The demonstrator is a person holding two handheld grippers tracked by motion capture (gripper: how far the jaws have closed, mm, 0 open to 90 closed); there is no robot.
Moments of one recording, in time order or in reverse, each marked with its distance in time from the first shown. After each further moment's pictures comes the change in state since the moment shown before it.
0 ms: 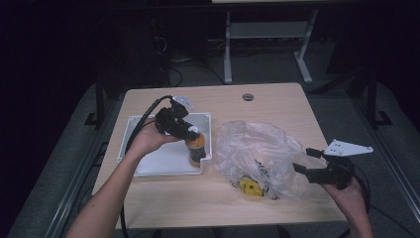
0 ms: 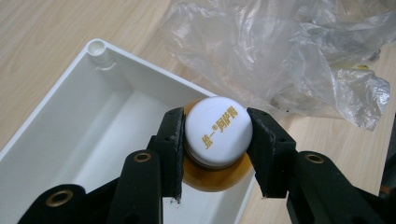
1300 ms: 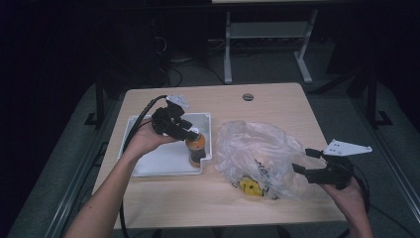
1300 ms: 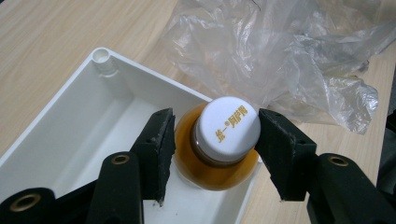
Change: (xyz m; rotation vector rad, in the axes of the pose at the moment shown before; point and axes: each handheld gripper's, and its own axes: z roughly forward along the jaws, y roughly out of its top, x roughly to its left) left arm 0.004 -0.008 -0.008 -0.069 -0.009 -0.016; right arm 0.000 -0.001 0.002 0.005 0.012 0.009
